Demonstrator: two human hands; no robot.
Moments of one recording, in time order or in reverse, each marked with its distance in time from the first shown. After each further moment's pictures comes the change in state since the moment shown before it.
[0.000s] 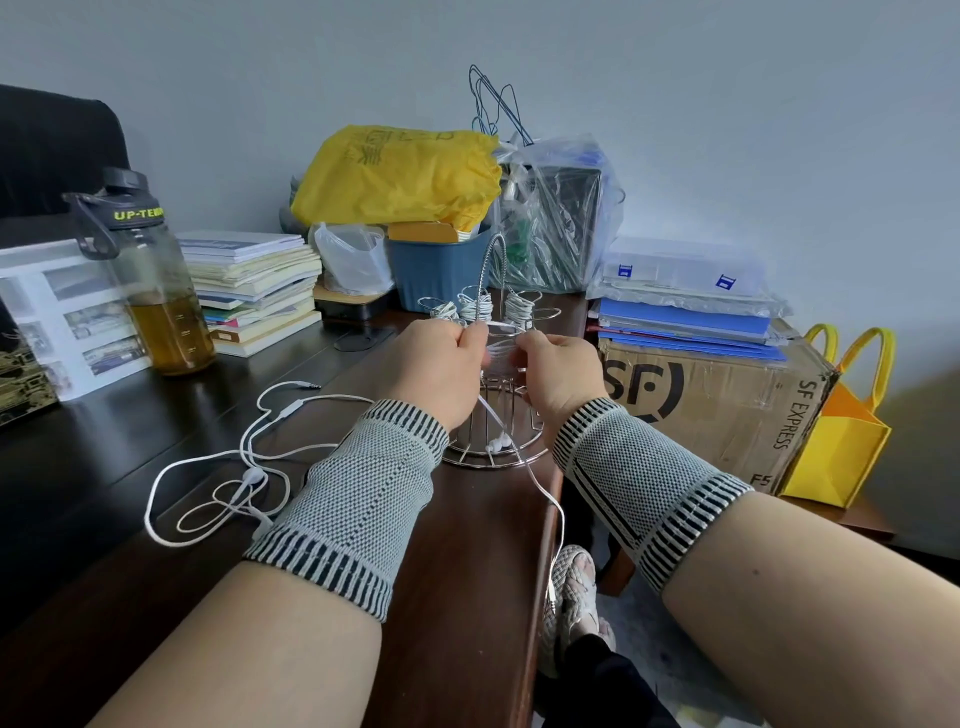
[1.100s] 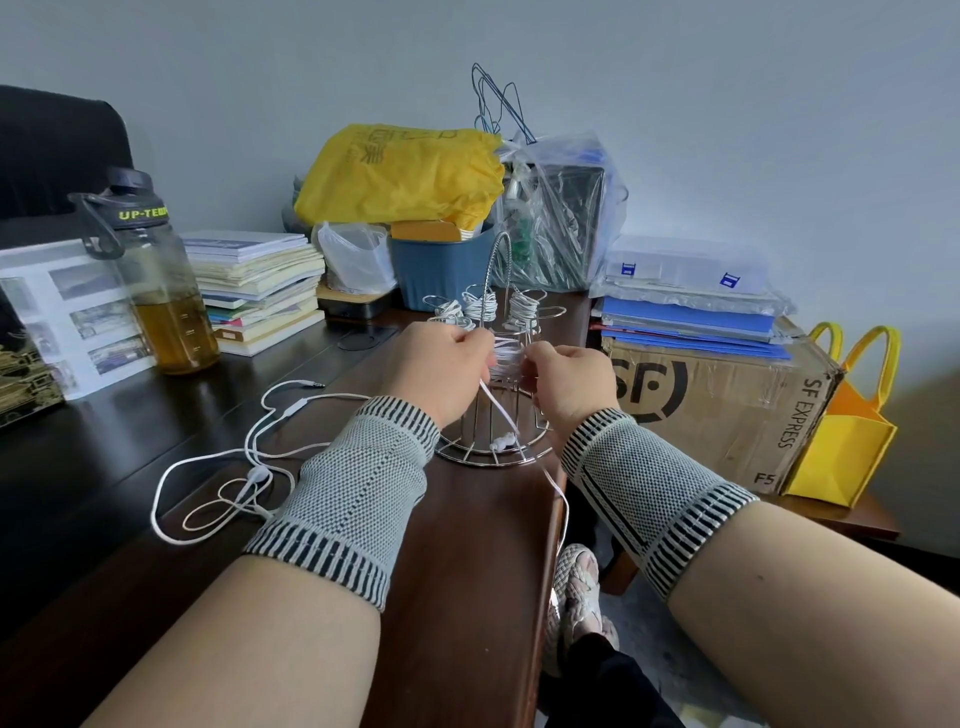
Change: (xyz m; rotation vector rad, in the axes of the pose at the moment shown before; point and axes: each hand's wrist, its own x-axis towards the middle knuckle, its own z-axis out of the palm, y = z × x) left_hand -0.007 0.005 -0.008 -0.133 -0.048 -0.037; right_hand 0.004 0.014 -0.001 -0.076 0.068 0.003
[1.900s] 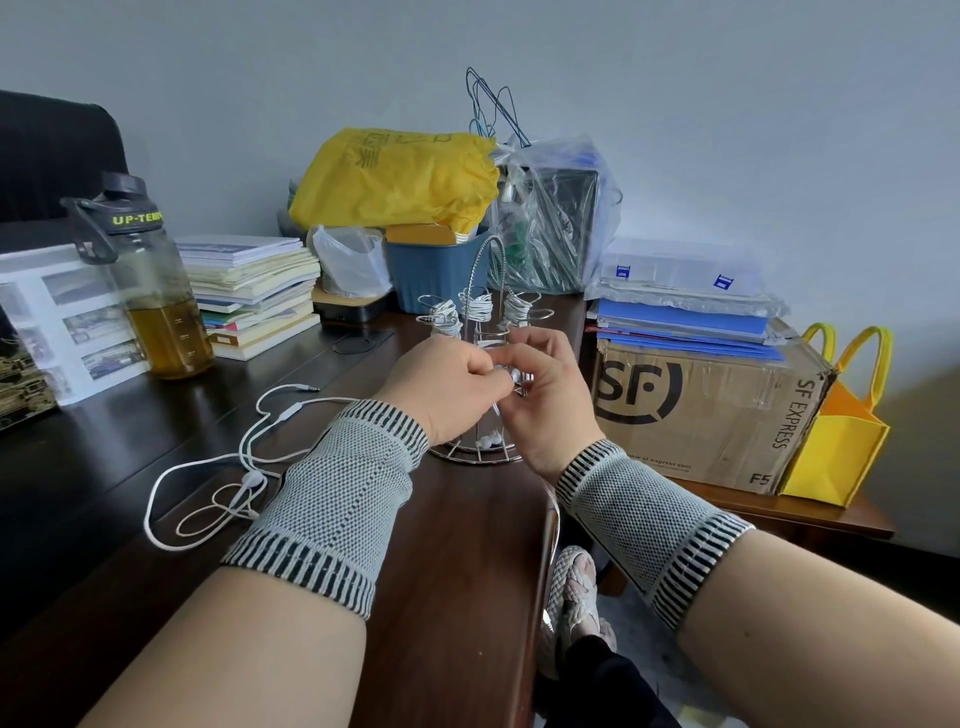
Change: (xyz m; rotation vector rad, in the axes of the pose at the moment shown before) left_hand -0.003 0.000 -0.003 0.317 -0.219 0.197; right_hand -0.021 0.016 -0.006 -0.223 -0.104 -0.628
